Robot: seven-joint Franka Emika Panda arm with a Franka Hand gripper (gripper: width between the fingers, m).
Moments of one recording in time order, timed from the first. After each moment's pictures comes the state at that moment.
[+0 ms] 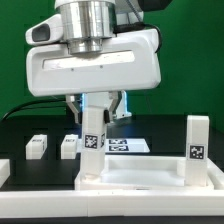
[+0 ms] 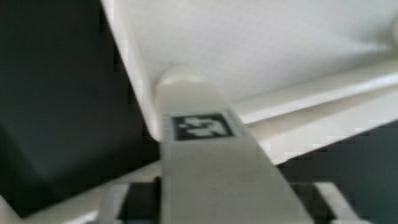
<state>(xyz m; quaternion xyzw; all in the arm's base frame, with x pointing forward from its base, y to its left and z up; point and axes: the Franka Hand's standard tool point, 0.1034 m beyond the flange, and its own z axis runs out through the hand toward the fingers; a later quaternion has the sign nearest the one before) 0.614 -0.058 0.119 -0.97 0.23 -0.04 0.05</state>
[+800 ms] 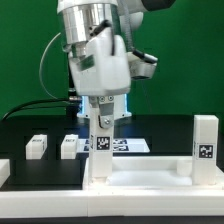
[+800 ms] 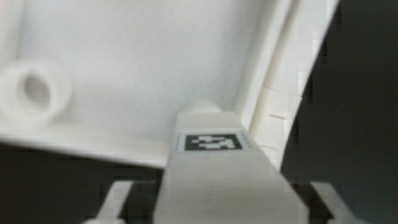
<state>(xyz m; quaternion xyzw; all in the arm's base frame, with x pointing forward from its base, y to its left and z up) 0.621 -0.046 0.114 -0.74 0.67 0.00 0.09</state>
